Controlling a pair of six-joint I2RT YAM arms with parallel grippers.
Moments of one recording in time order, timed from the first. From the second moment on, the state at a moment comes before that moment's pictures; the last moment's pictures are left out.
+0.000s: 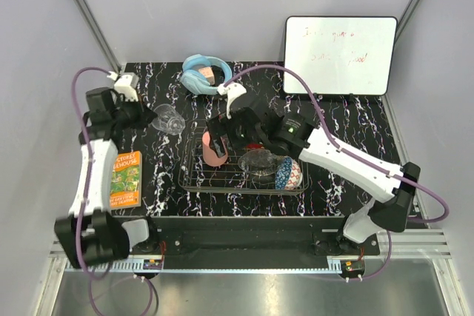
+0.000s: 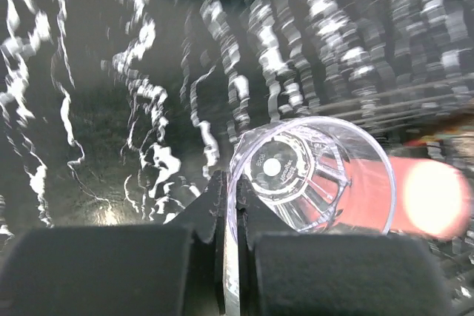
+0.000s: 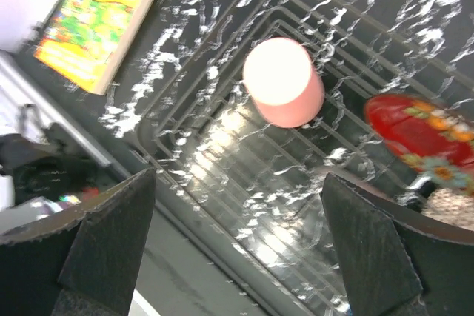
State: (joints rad) left arm 0.20 1.23 1.03 -0.43 0.54 0.01; right arm 1.04 1.56 1.67 -0.73 0.16 0.37
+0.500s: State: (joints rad) left arm 0.21 0.91 1.02 -0.48 1.17 -0.30; right arm 0.86 1.17 1.09 0.06 -0.29 0.88
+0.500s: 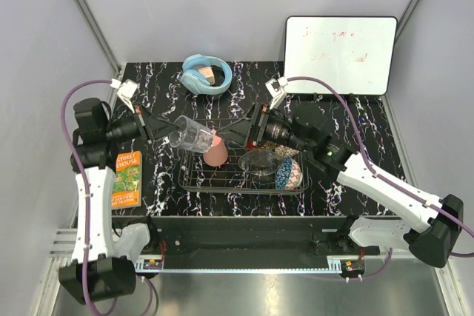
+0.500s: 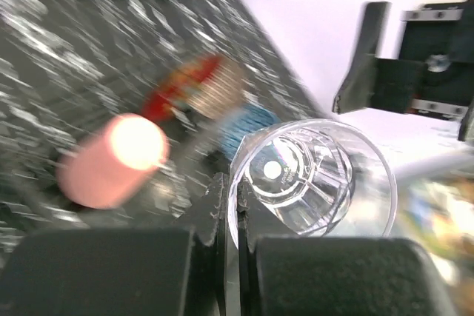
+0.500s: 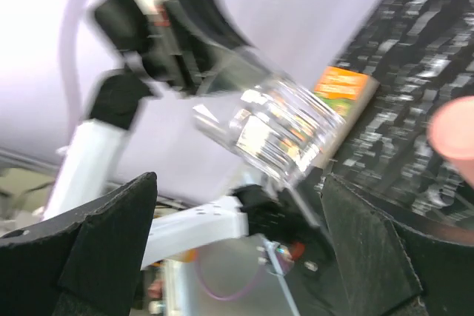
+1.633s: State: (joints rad) left arm 0.21 1.06 1.01 -0.46 1.44 -0.40; right arm 0.88 1.53 0.80 1.04 -0.48 1.37
